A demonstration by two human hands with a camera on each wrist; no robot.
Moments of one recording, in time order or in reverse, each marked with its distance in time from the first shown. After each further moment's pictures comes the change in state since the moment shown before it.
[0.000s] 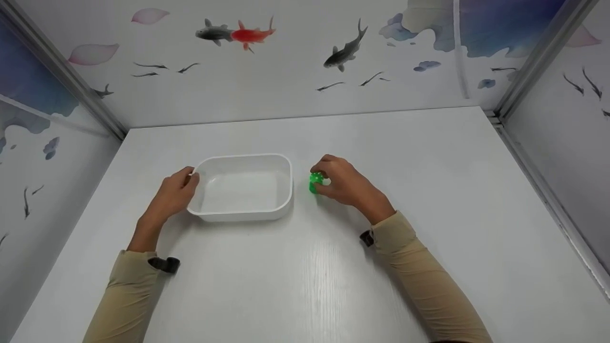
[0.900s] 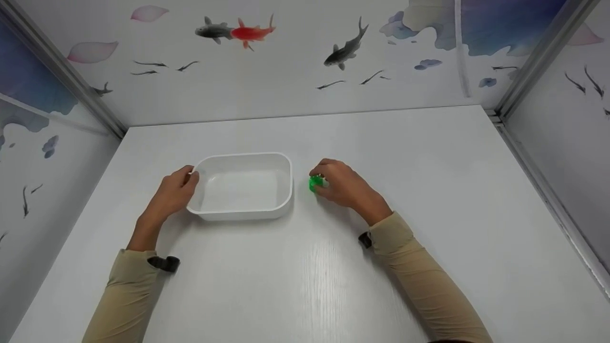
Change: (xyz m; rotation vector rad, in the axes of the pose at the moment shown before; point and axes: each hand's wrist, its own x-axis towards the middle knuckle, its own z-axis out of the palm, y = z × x) left_hand 0.000 -0.002 0.000 -0.007 -0.003 0.008; right_hand 0.001 0.000 0.009 -0.031 -0.034 0.008
